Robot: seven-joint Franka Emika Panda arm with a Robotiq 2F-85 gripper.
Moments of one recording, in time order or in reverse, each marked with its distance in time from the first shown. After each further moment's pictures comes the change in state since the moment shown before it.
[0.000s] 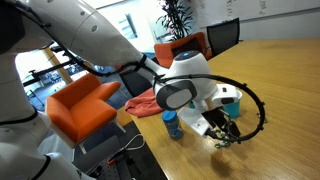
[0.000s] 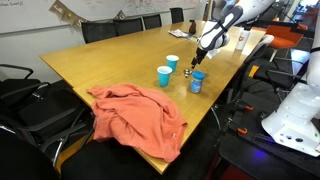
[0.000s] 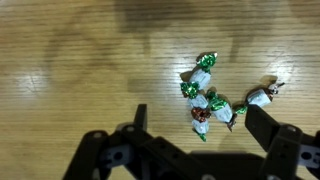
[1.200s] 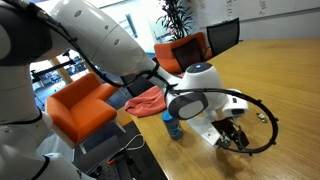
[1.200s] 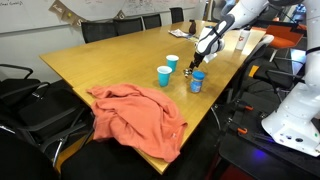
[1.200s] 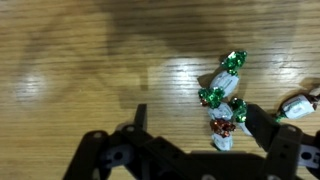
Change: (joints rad) arm -0.058 0.135 0.040 0.098 -0.001 0.032 0.000
